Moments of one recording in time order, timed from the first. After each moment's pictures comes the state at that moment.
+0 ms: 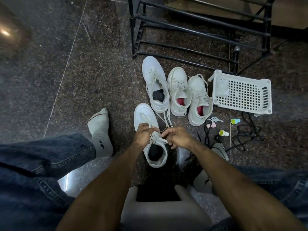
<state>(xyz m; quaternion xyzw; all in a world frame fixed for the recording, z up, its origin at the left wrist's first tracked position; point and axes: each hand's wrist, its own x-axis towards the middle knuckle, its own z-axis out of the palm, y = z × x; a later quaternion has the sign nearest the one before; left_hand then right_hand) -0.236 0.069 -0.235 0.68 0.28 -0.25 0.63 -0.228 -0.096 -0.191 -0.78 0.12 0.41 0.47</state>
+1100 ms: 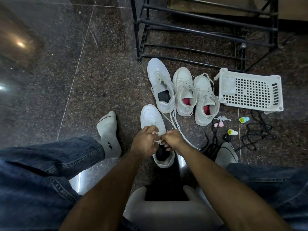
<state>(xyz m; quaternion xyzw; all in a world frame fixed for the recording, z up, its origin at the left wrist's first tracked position) -0.263 0.102 -0.230 0.95 -0.14 -0.14 0.25 -0.238 -0.046 -0.227 -0.71 0.27 0.39 0.51</state>
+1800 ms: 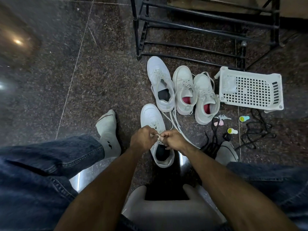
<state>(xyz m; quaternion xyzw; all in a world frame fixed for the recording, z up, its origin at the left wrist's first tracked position) -0.246 0.100 -0.225 0.91 0.04 -0.26 0.30 -0.245 -0.058 -0.232 -0.74 0.13 0.40 0.53</state>
